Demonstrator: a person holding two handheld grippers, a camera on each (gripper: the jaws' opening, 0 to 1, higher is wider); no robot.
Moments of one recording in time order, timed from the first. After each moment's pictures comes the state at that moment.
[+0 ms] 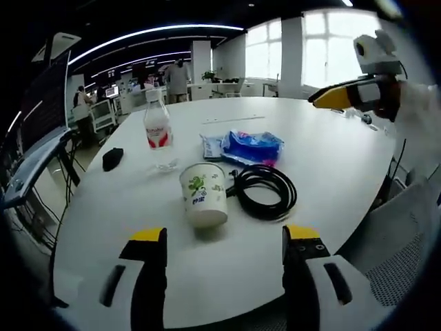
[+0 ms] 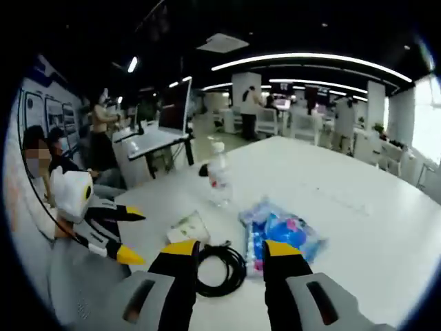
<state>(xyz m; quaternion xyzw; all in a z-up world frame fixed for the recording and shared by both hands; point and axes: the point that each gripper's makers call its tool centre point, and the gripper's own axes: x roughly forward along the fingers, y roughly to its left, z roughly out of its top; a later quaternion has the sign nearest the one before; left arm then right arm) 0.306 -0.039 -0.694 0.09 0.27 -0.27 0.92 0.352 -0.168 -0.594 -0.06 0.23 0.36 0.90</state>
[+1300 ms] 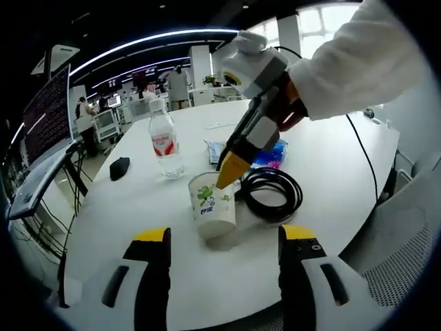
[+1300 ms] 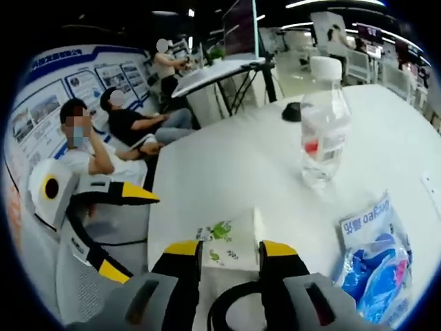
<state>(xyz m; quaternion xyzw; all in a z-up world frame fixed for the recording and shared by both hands) 0.308 -0.032 -0.686 0.11 0.26 -0.27 0.92 0.386 -0.065 -0.704 -0.10 0.42 0.52 0.74</state>
